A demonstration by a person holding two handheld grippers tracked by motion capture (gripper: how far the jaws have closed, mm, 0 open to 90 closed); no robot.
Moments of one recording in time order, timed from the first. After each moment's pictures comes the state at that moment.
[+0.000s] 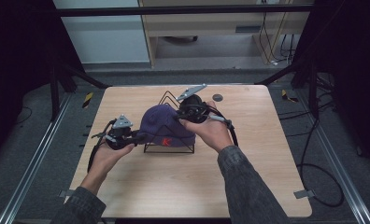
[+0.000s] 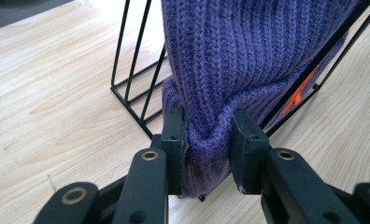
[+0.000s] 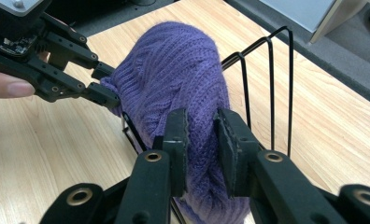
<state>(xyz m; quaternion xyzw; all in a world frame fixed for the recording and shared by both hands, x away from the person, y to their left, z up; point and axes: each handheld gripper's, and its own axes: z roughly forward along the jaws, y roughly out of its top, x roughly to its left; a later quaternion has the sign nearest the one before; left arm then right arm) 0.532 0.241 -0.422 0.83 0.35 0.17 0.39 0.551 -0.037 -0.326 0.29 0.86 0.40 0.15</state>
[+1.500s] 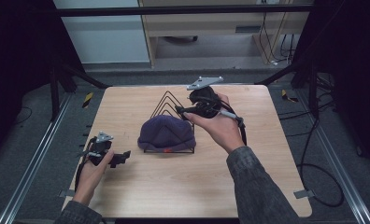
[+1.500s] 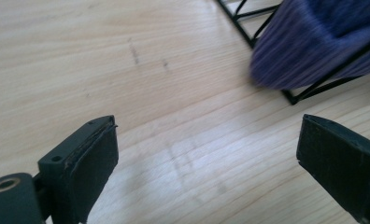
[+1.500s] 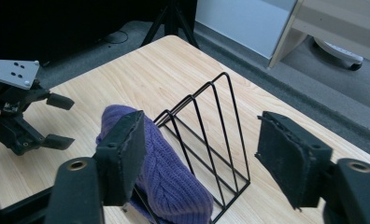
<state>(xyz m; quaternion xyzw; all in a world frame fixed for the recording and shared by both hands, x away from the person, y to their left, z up) 0.507 0.305 -0.477 0.78 0.50 0.19 0.32 0.534 -0.061 -0.287 0.33 0.81 0.44 0.21</state>
